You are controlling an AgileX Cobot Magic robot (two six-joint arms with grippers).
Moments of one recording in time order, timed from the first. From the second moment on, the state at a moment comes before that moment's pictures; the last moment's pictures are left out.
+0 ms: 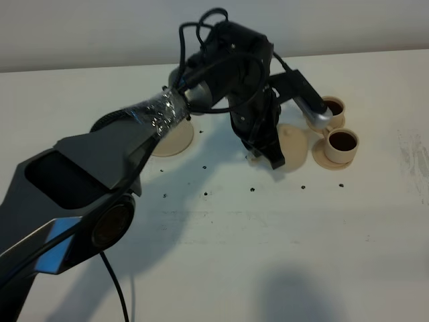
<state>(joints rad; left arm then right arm) -0.68 2.52 -2.32 -0.02 1.18 0.47 0.04 -0.01 -0.52 0.09 1.12 -0.02</state>
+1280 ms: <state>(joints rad) -0.55 2.11 -1.83 -0.10 0.87 0.48 0.04 -0.01 -0.52 0.09 1.12 -0.02</state>
